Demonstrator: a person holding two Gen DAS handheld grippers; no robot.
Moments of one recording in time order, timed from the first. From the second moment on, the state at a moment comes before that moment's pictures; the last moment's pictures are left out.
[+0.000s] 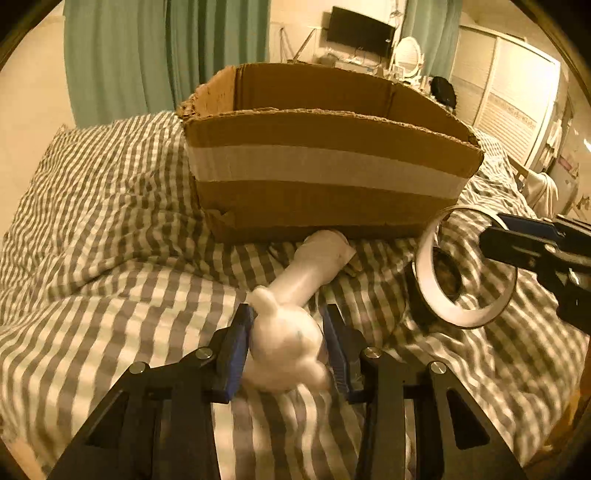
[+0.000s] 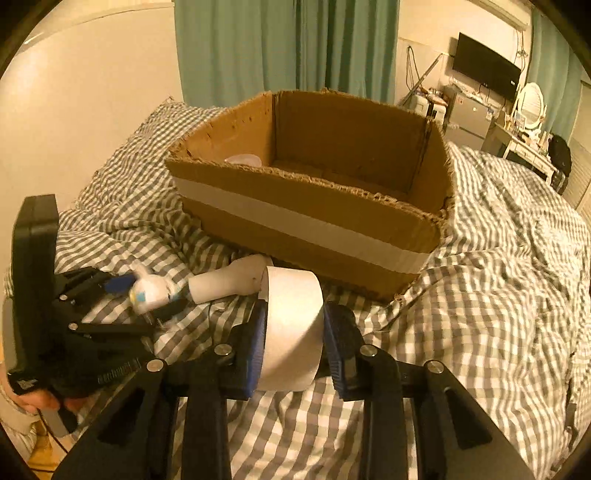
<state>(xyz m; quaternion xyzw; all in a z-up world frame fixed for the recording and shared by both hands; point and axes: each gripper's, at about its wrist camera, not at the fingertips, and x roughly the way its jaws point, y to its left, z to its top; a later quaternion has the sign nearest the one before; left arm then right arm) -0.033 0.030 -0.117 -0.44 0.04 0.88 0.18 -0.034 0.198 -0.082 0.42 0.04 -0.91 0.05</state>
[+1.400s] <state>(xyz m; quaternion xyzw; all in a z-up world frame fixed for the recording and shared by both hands) -0.165 0.089 0.098 -0.31 -0.01 0.93 0.19 -0.113 0.238 0.093 0.26 0.06 -0.96 0.04</state>
